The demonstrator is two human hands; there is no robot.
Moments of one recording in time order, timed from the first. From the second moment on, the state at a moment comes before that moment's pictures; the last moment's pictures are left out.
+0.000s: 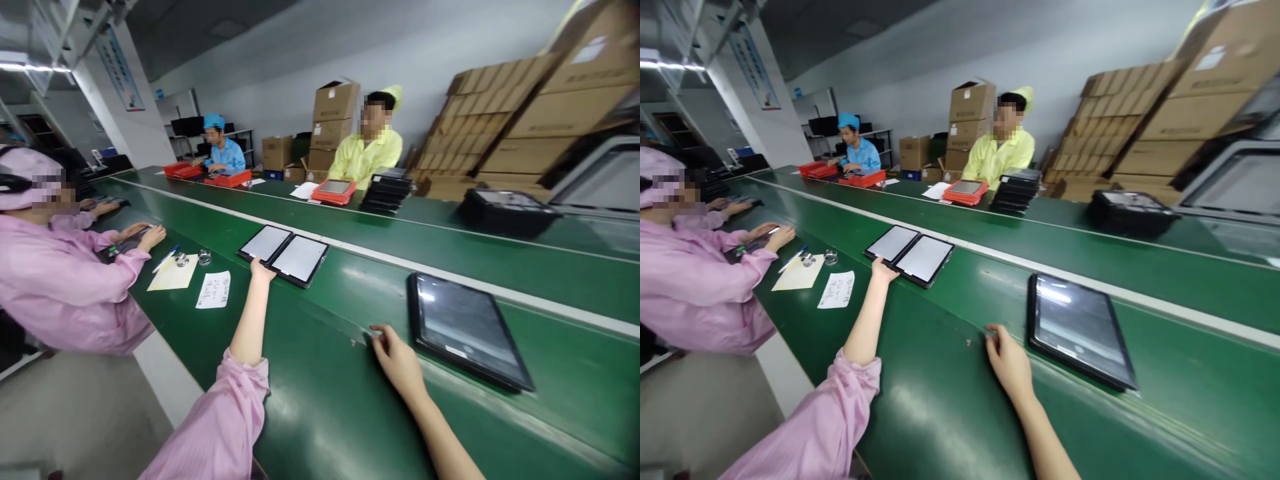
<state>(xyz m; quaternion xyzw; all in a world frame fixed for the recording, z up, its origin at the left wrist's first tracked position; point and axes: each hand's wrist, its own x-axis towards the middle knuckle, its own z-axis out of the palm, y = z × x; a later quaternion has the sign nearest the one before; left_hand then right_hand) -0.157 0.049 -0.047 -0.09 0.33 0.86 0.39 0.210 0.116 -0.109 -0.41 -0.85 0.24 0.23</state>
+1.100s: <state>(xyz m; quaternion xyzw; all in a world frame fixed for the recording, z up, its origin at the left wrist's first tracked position) -0.154 0.062 -0.067 -0.14 0.33 0.80 0.48 0.210 0.117 -0.123 -0.41 -0.85 0.22 0.26</state>
